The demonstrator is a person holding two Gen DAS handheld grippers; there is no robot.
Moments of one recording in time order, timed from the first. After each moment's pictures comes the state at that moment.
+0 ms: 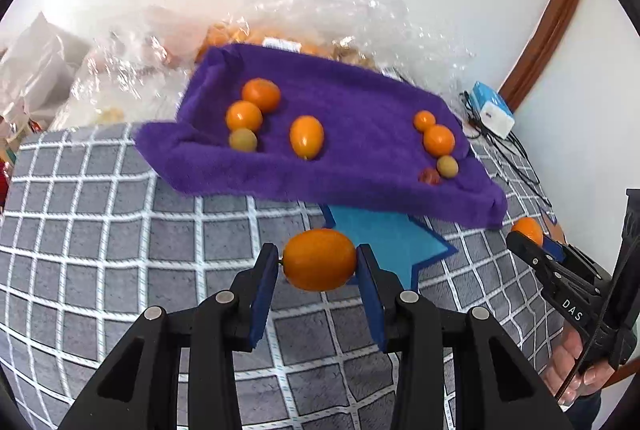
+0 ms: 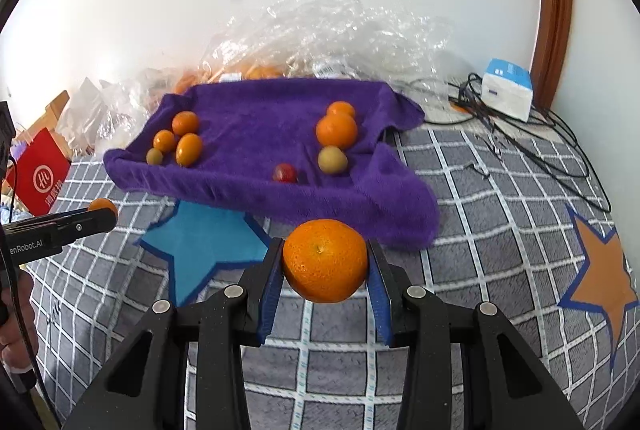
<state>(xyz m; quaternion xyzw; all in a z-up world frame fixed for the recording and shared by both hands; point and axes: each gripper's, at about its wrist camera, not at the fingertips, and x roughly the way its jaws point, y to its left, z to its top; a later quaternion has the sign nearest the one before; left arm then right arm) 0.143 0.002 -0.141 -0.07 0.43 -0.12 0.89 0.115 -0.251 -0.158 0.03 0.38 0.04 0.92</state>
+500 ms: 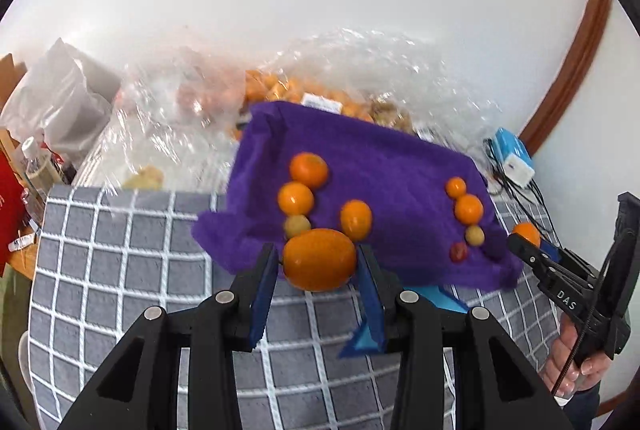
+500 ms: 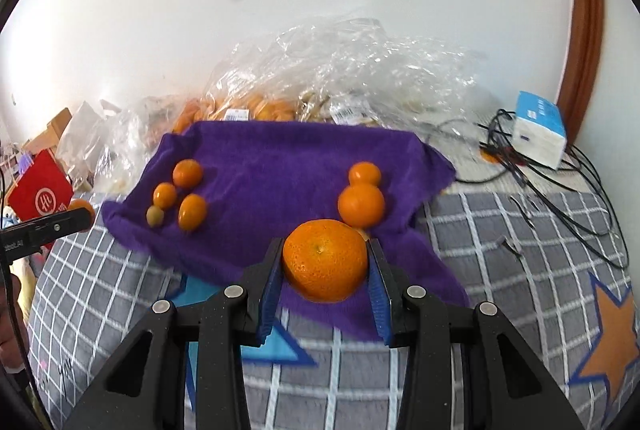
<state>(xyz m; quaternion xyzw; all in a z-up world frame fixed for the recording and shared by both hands) 0.189 0.041 -0.101 -0.08 0.41 -0.09 0.91 0.189 -0.237 -0.135 0.04 0.37 0.06 0.93</state>
